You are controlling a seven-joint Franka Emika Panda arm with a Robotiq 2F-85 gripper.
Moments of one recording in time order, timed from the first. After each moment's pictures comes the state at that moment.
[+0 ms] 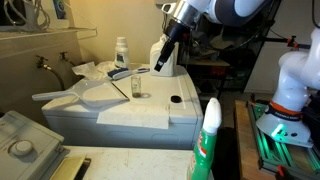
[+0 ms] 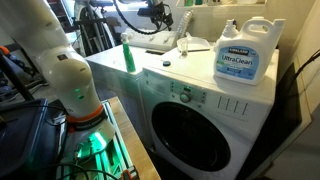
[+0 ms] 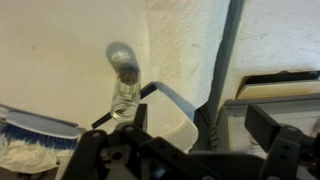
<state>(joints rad) 0.21 -0.16 0.27 -2.25 0.02 2.57 0.11</state>
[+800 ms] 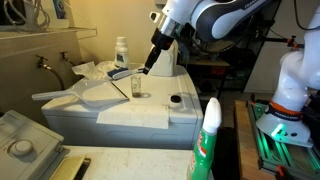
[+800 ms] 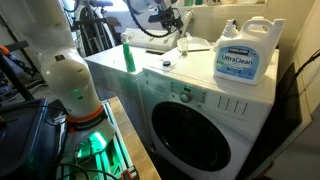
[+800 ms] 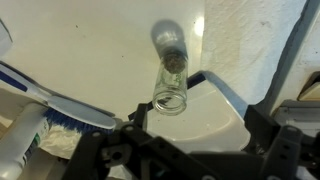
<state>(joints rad) 0.16 0.01 0.28 -2.12 -0.35 2.58 0.37</state>
